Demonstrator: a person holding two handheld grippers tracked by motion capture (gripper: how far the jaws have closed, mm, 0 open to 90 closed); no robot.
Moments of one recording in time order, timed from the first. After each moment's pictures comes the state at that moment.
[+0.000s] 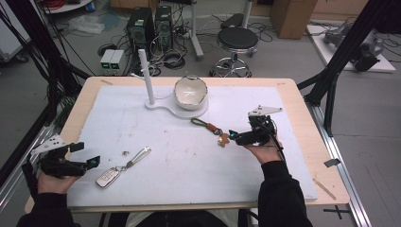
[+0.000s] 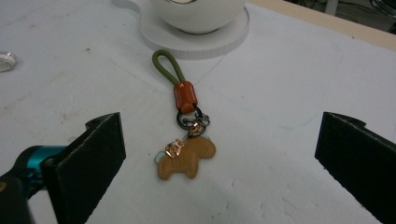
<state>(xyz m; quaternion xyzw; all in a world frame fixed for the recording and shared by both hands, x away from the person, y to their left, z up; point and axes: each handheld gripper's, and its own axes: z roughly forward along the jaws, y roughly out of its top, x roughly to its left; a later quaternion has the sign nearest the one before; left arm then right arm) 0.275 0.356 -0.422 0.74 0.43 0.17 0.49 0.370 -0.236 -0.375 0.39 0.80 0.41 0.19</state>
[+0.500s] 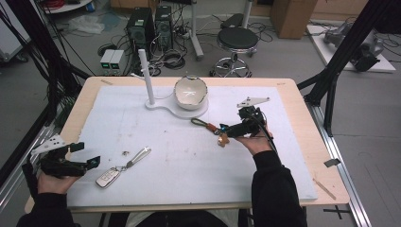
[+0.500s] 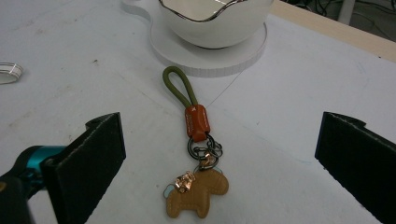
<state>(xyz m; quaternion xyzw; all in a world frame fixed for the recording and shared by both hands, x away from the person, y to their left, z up) 0.275 0.356 -0.421 0.74 0.42 0.17 0.49 0.395 -0.207 -0.367 0.37 0.82 0.40 0.17</state>
